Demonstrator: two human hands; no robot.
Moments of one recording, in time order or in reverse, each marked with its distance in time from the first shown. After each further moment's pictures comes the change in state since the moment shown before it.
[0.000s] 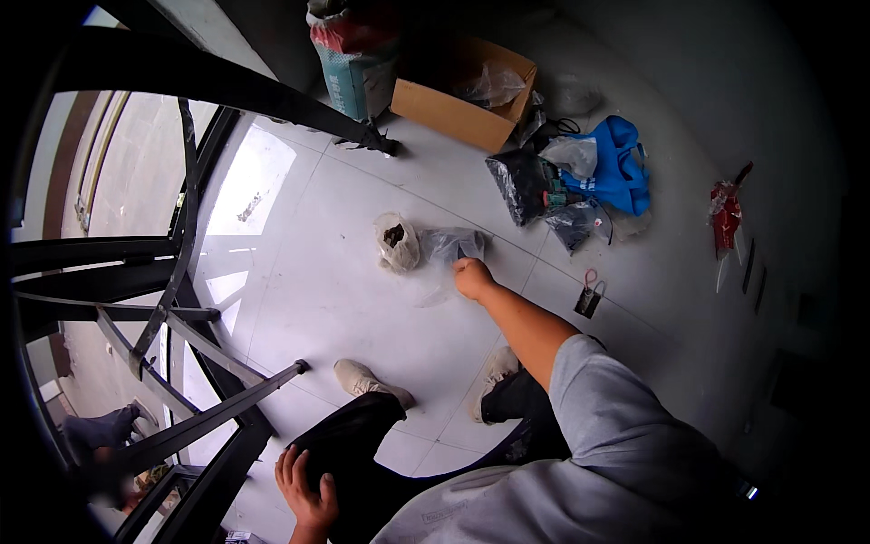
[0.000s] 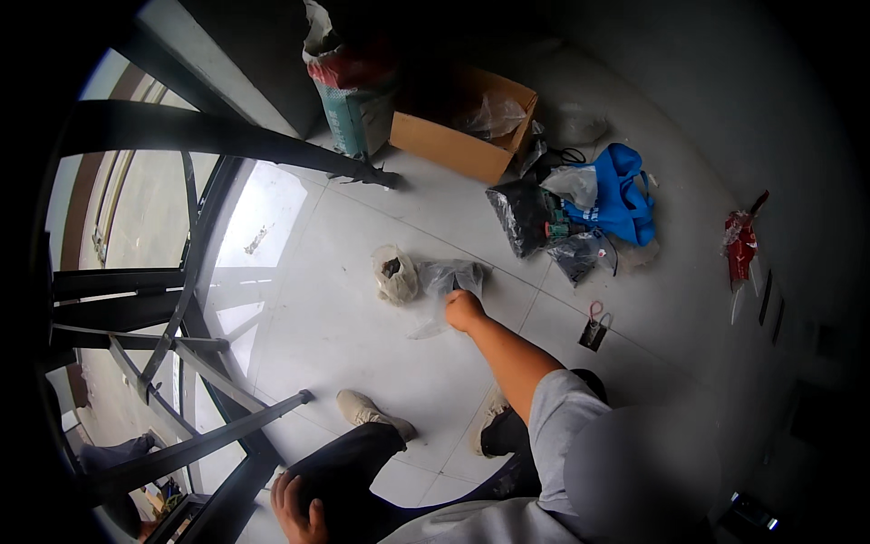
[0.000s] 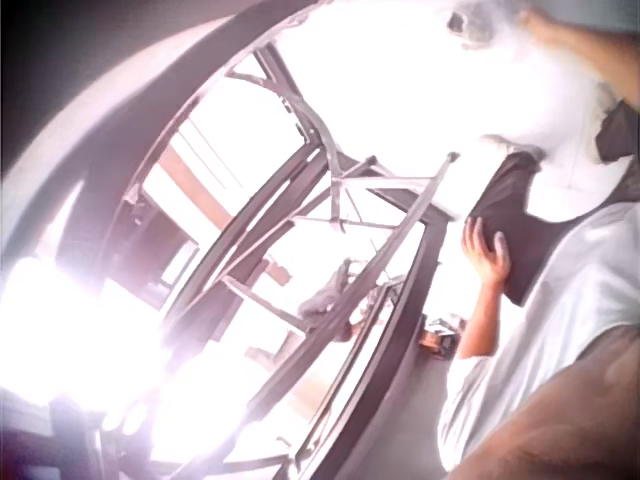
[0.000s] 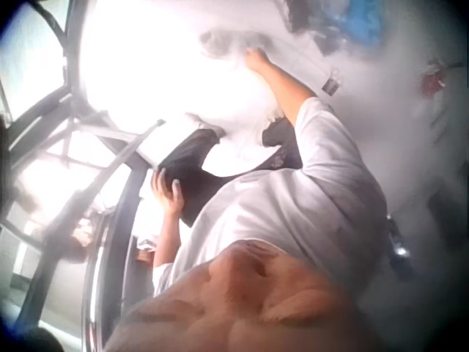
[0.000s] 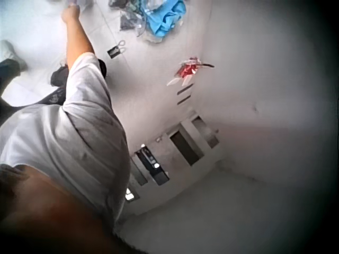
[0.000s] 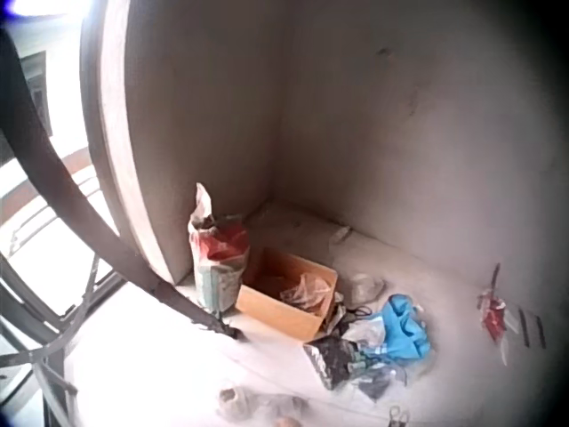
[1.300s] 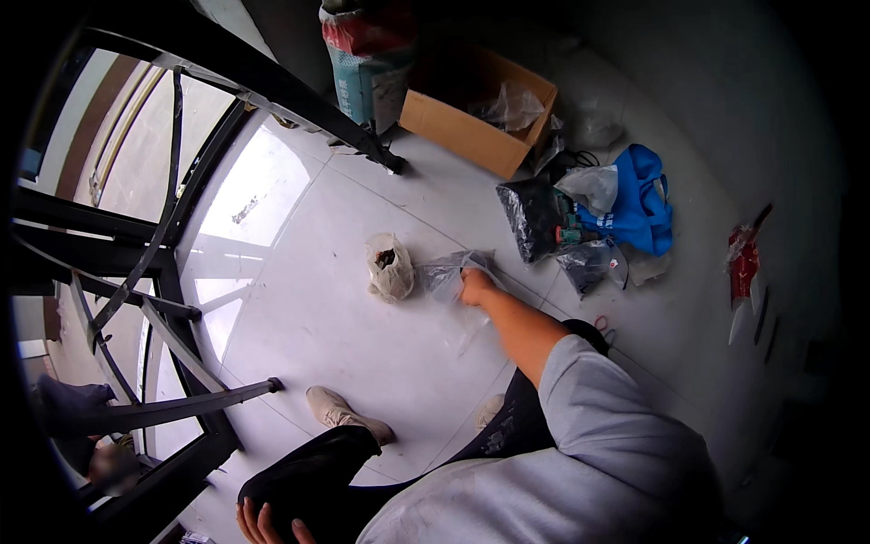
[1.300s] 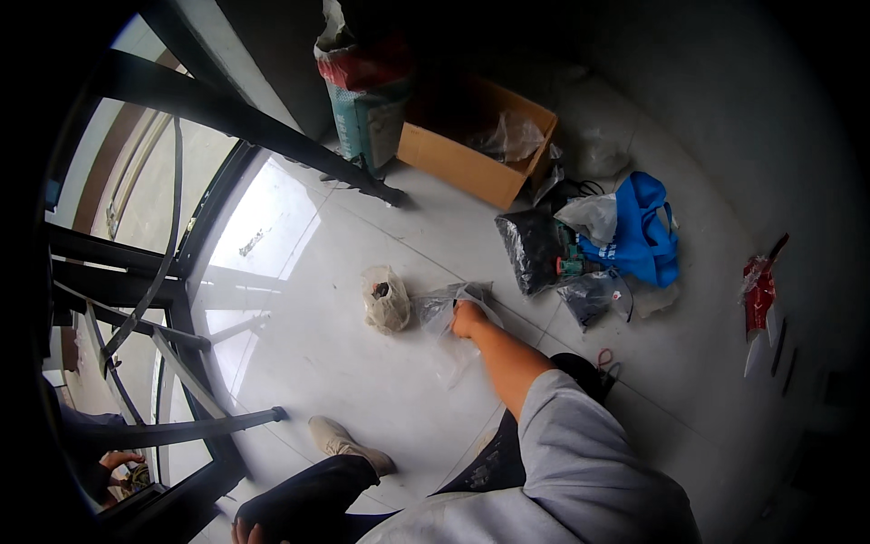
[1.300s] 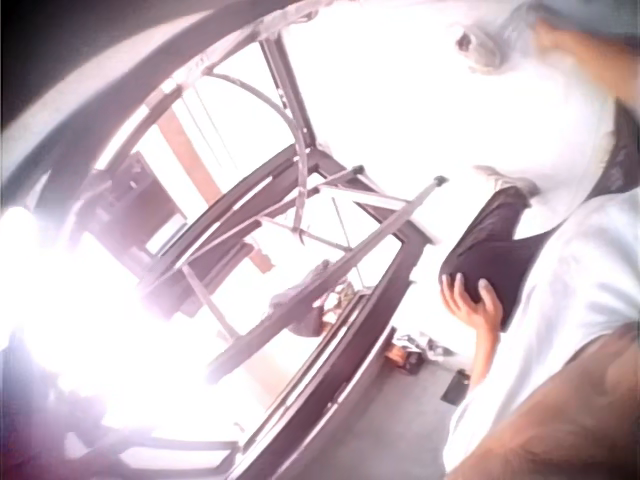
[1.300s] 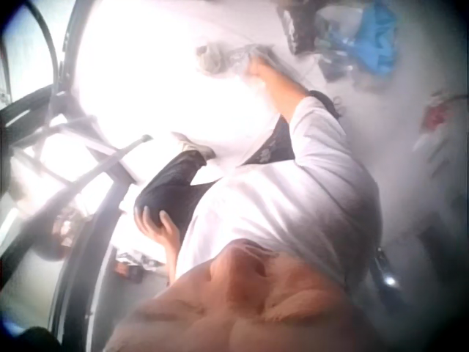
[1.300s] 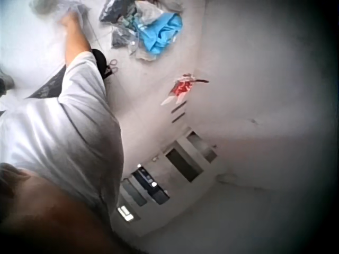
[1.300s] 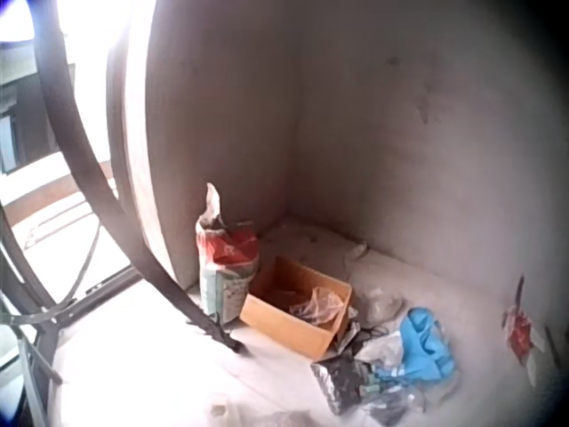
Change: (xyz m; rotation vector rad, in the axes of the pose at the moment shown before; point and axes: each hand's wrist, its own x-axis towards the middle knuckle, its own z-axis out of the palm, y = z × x) left_hand -0.058 0.056 0.062 0.231 0.396 -0.187; right_hand 0.106 0.050 0.003 -0.099 -0.299 0.076
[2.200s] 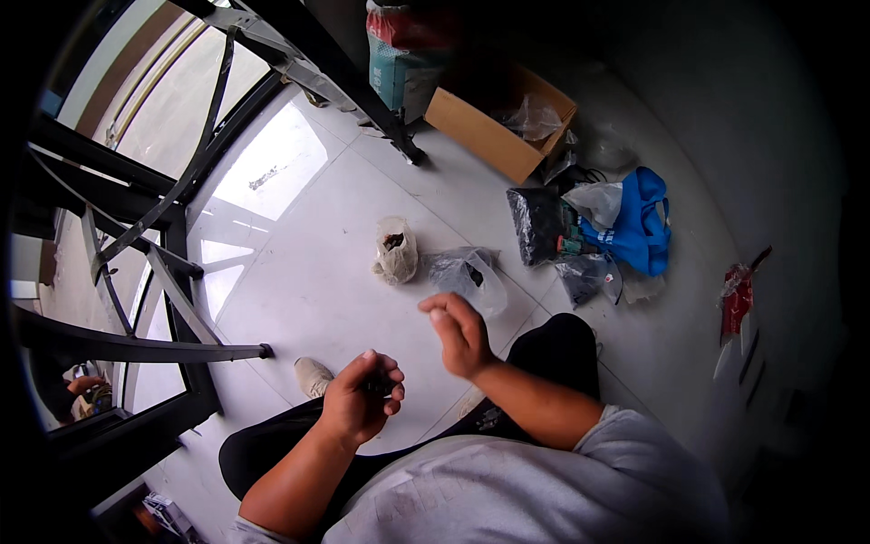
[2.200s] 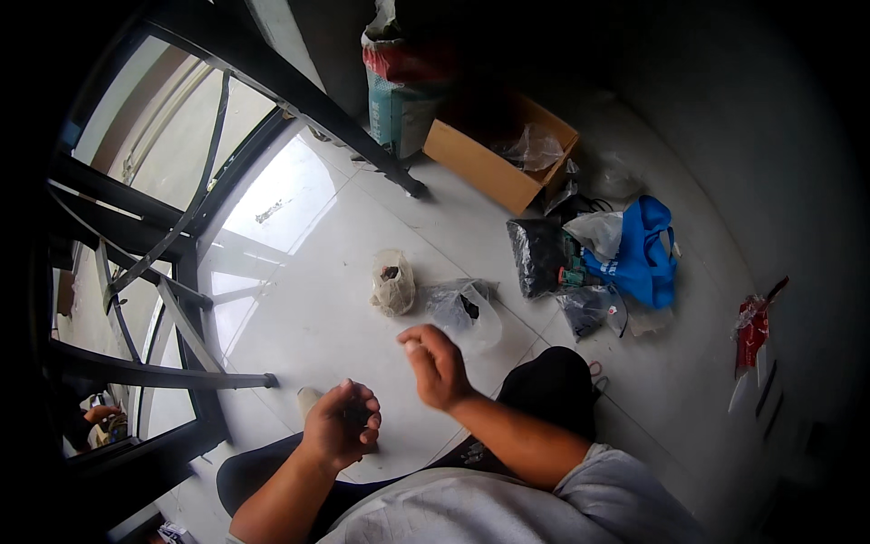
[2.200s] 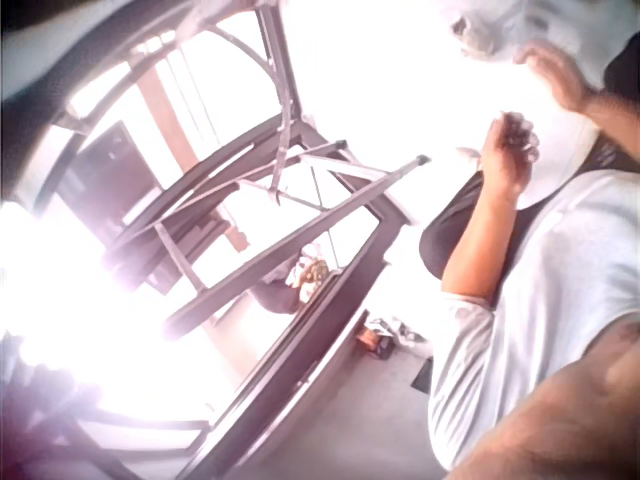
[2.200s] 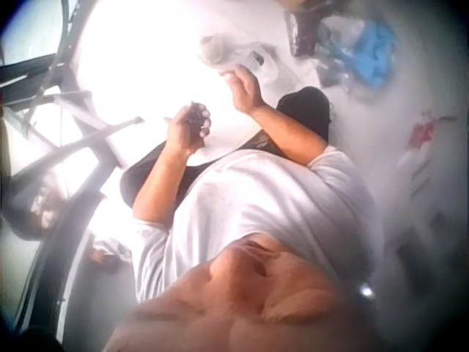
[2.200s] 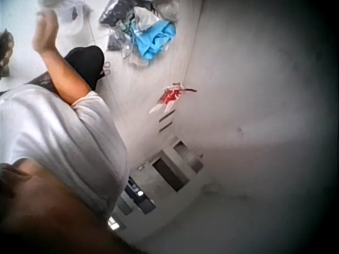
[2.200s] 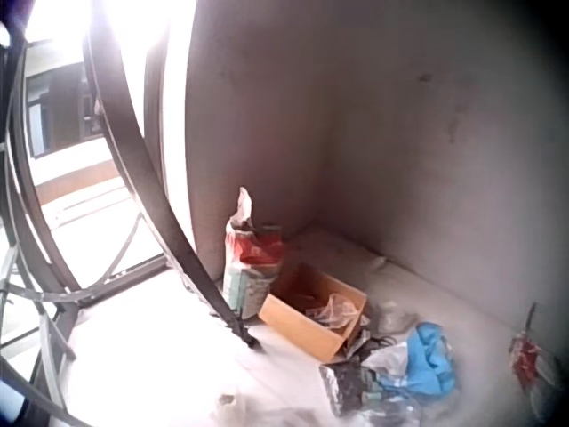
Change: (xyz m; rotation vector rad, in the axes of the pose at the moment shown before) left_hand 0.127 0.133 0.128 -1.923 -0.982 -0.875; right_hand -0.254 -0.119 -0.004 0.434 0.243 -0.860
